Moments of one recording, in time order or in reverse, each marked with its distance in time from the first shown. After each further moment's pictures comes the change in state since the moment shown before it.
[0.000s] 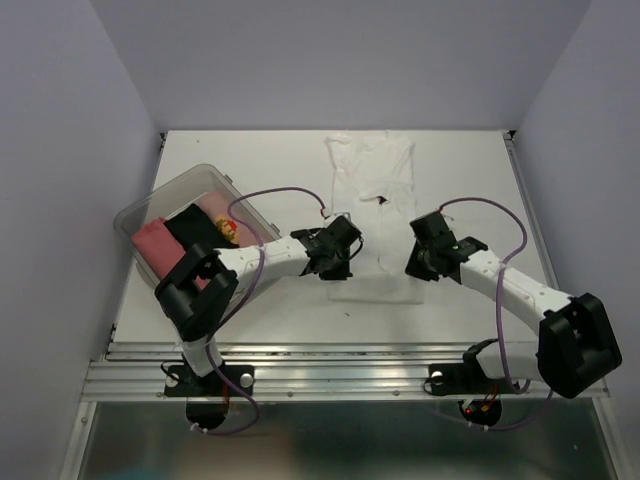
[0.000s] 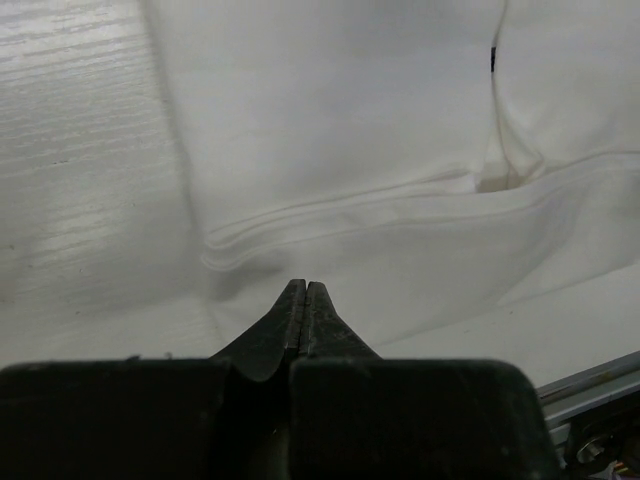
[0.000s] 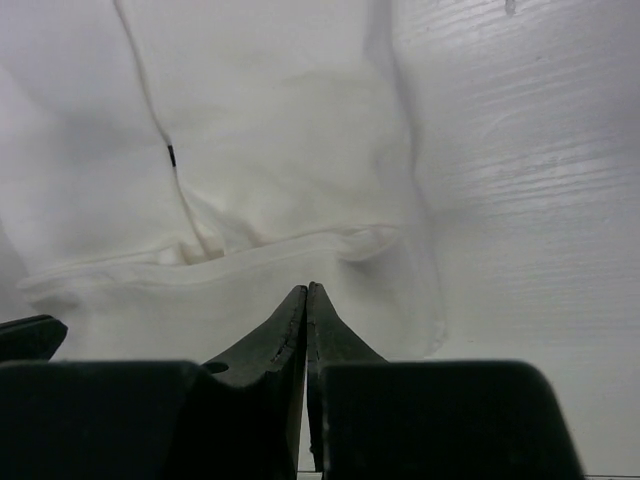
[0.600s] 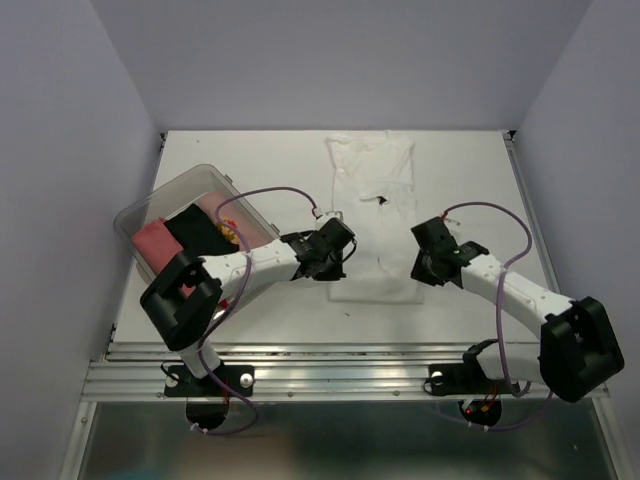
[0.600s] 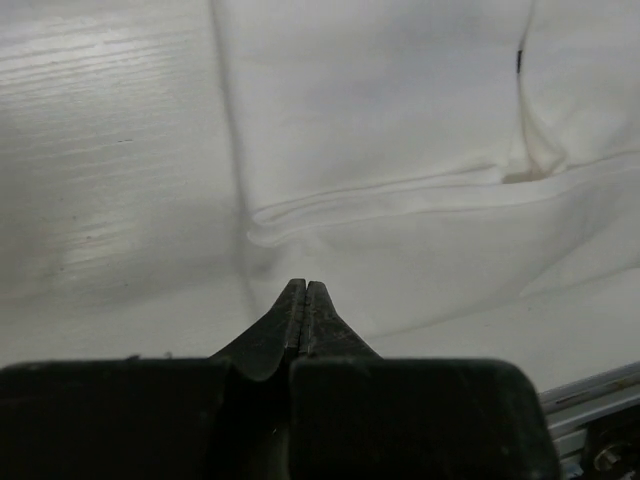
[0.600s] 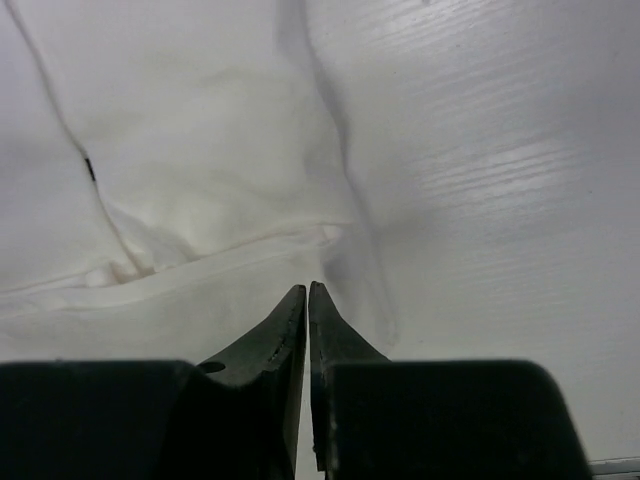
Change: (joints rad) left arm 0.000 -0.044 -0.055 0.007 -0.048 0.001; right arm 0.000 0.039 -0.037 -0.007 0.090 0.002
